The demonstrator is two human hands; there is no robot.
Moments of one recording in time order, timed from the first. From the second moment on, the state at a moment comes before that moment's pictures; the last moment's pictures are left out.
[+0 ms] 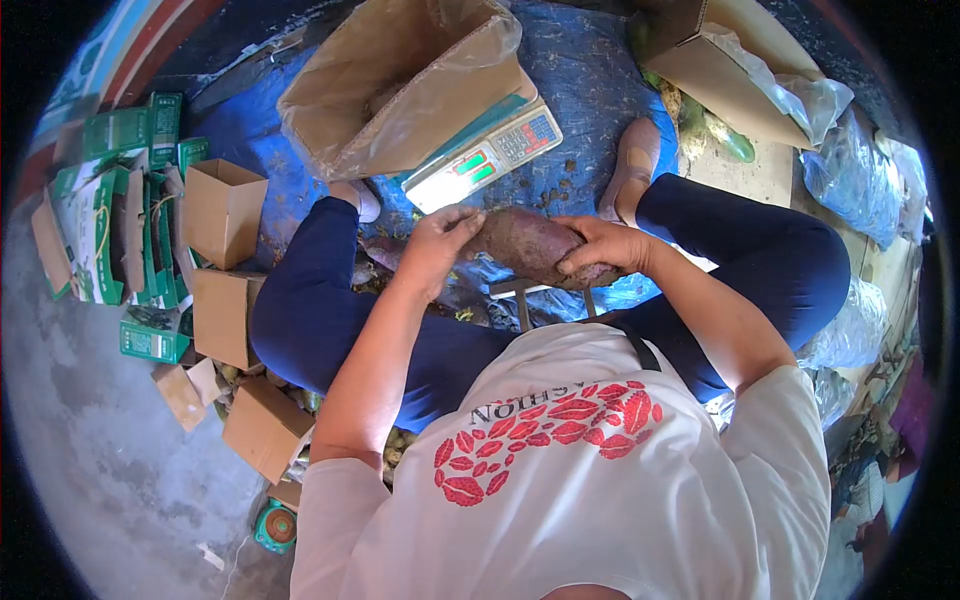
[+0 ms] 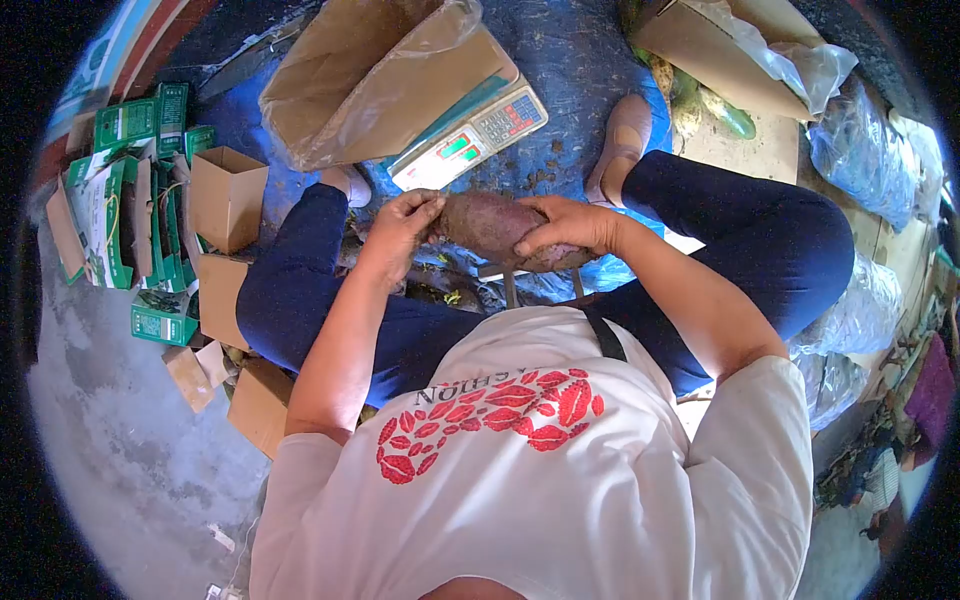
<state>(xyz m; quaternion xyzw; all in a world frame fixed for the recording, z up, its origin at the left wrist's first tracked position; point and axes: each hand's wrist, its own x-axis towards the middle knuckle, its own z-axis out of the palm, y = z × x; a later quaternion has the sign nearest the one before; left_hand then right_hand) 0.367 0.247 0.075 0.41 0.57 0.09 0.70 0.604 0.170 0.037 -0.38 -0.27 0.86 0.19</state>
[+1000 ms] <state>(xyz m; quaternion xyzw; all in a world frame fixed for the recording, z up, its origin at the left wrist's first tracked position) 0.375 0.214 0.076 0.53 0.53 0.08 0.66 0.600 0.161 0.039 -0.38 -0.25 0.87 0.19</state>
